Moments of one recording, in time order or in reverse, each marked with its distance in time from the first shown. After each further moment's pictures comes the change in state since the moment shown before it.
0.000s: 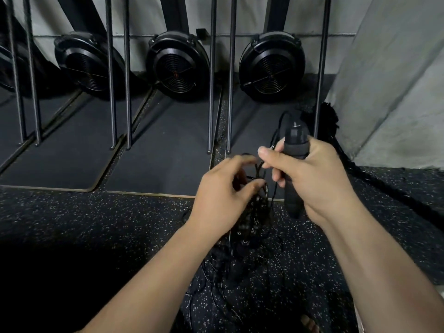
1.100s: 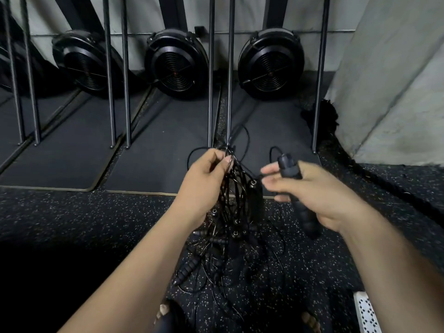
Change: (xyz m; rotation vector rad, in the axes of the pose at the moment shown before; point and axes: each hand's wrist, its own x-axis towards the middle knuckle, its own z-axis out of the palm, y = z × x) left_hand 0.014 -0.027 -0.013 -0.457 -0.041 -0.407; right_hand 0.005 0.037 -0.030 -0.217 -0.210 0.325
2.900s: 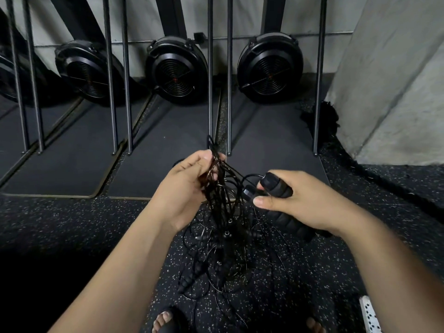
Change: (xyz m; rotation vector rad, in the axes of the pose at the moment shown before) left_hand -0.005 0.024 -0.029 -0.464 -0.129 -0.158; right_hand -0.007 -0.009 -0.002 -0.450 -0.157 -0.221
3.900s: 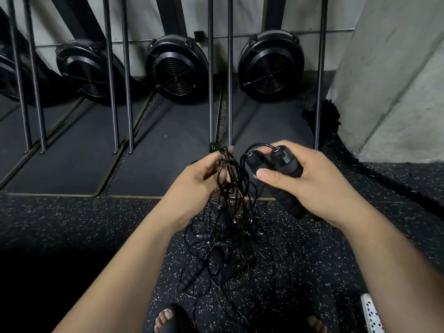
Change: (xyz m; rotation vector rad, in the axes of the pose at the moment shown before) left_hand 0.009 -0.017 -0.005 0.534 -0.089 0.159; right_hand -0.005 -0.019 -0.007 0.198 0.210 -0.214
